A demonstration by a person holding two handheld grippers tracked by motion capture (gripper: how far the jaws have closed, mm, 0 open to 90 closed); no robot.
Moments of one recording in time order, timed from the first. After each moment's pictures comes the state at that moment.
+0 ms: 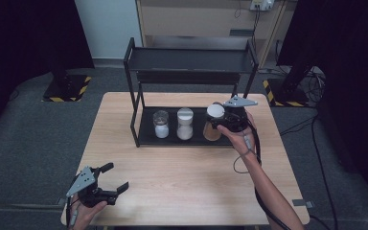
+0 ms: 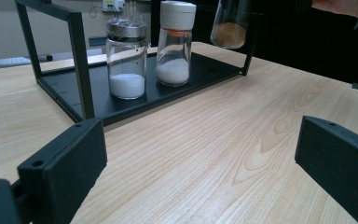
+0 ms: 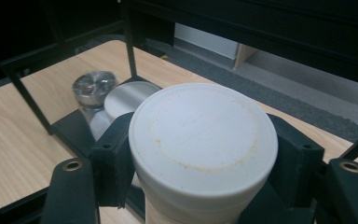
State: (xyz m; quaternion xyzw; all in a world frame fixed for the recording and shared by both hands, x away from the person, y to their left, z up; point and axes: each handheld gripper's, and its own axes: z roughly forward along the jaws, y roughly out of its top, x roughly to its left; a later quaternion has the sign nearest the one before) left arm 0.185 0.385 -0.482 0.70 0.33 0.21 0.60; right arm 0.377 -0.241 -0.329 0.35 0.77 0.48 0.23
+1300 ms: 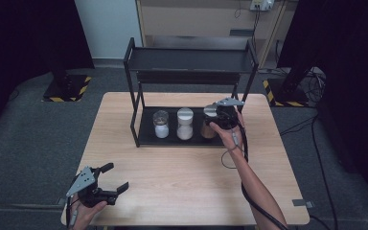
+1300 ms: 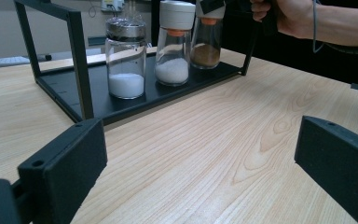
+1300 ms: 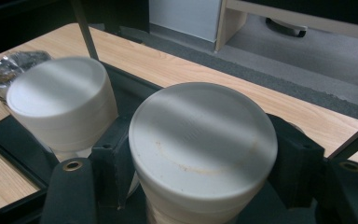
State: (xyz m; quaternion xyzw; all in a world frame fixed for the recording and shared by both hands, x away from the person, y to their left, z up) left arm 0.186 0.385 -0.482 0.70 0.33 0.20 0.60; right arm 0.411 -0.213 -0.372 0.40 0.76 0.45 0.24
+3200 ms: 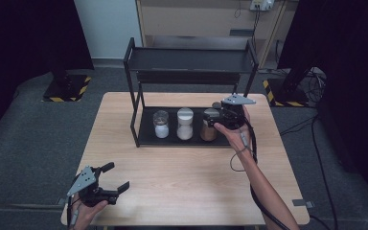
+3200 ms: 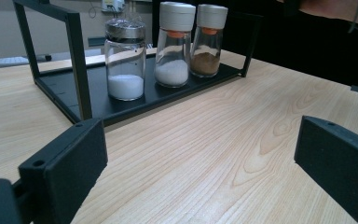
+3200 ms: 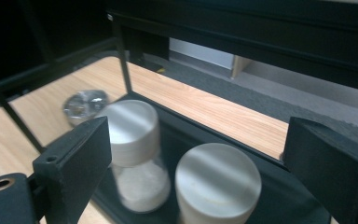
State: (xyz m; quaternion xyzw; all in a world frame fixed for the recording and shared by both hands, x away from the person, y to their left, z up) left arm 0.187 0.383 -0.483 0.70 0.33 0.20 0.60; right arm 0.382 -0.239 -0.343 0.36 0.75 0.51 0.23
